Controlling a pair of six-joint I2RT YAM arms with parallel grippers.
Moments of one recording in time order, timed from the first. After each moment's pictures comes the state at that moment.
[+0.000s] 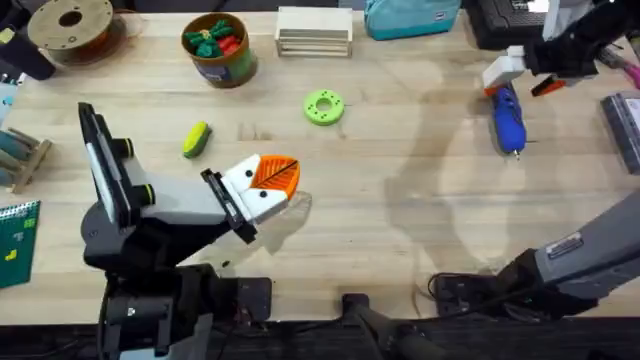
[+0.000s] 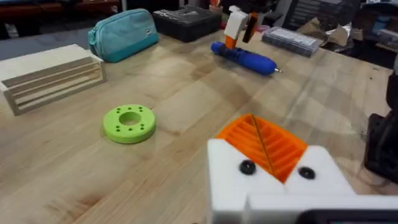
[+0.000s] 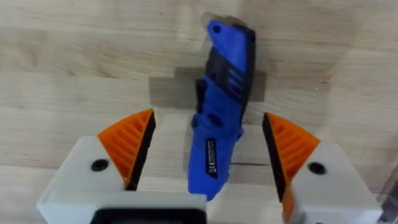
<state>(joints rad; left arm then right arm) 0.11 0.01 0.02 -0.12 1.06 -0.03 -0.32 1.96 1.61 -1.06 -0.09 -0.32</state>
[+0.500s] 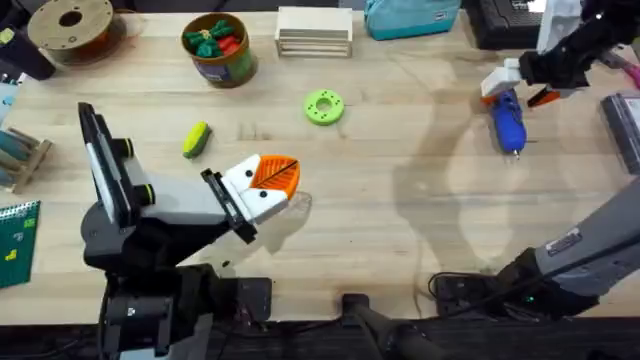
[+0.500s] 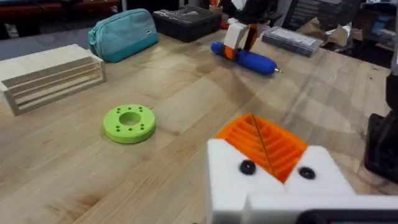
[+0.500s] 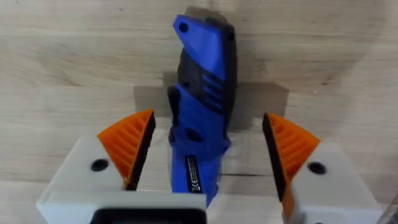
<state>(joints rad) 0.11 0.01 0.02 -0.12 1.06 -0.03 -0.35 2.05 1.61 -1.03 -0.09 -0.33</state>
